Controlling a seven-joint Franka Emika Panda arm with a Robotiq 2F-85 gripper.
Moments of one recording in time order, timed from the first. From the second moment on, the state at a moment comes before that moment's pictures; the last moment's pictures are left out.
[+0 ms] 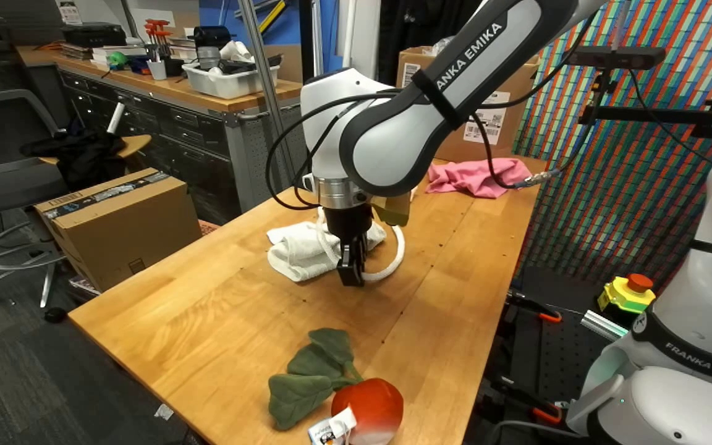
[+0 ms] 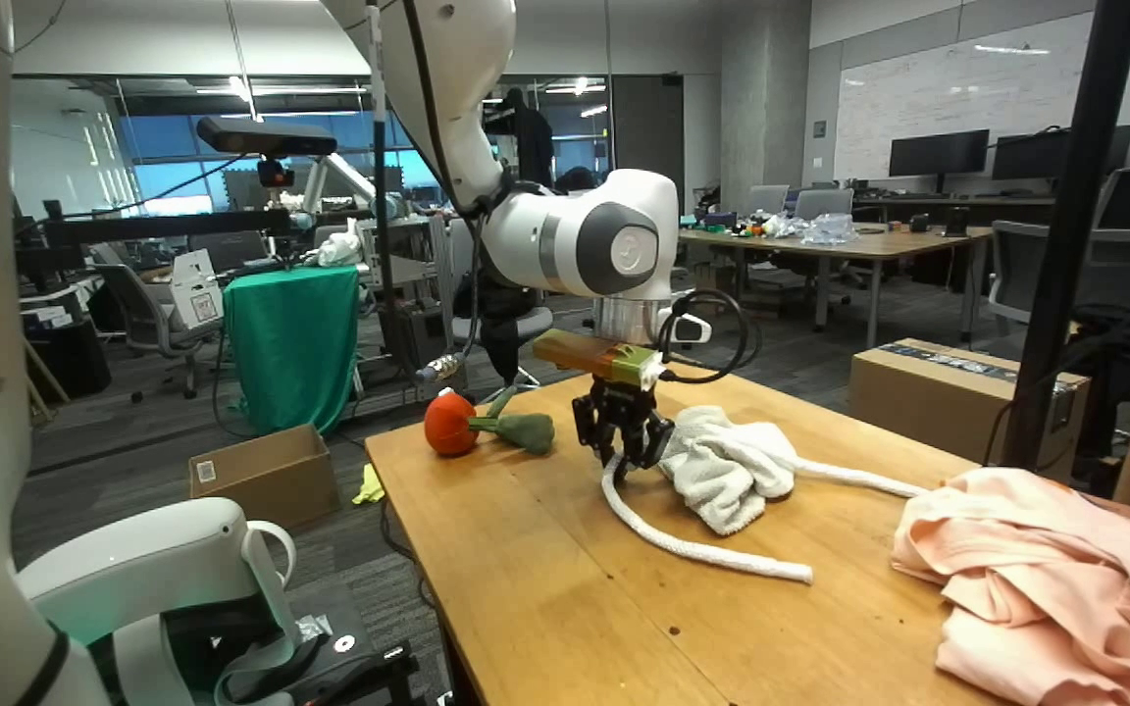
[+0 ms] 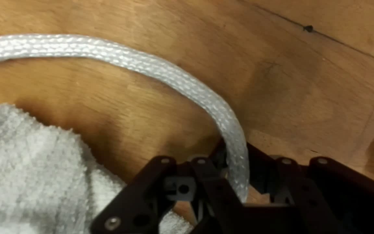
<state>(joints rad) 0.13 0.26 0.13 -2.18 -0.03 2.28 -0.07</state>
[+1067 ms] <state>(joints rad) 0.15 0.06 0.14 -2.18 -0.12 2.01 -0.07</state>
